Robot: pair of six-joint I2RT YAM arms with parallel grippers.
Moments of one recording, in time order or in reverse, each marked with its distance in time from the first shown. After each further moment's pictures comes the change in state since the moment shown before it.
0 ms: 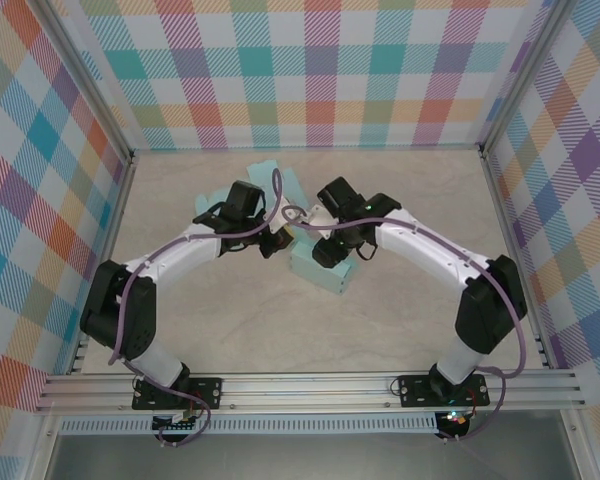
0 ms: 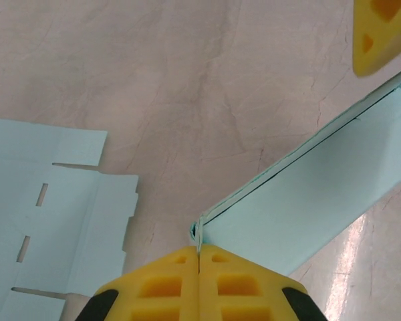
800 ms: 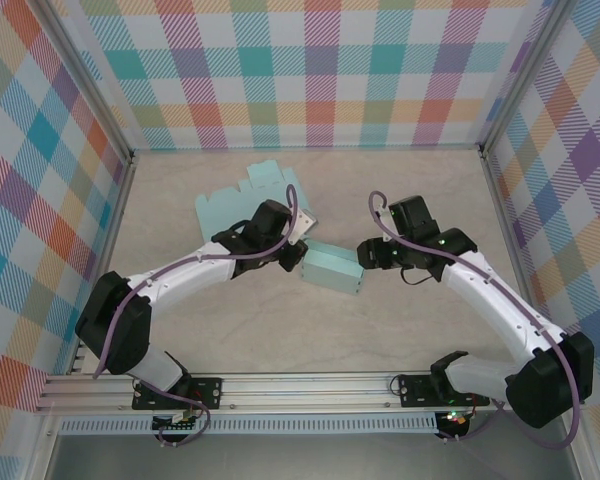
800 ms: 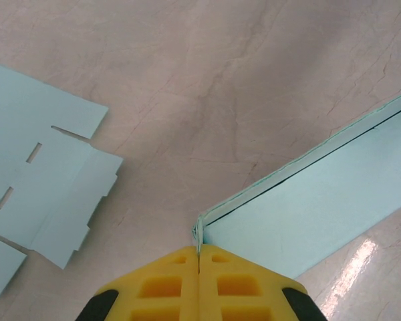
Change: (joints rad) left arm -0.216 -0.051 -0.034 0.020 -0.351 -0.353; right arm -0.241 -0.439 -0.392 0.128 -0.078 0.484
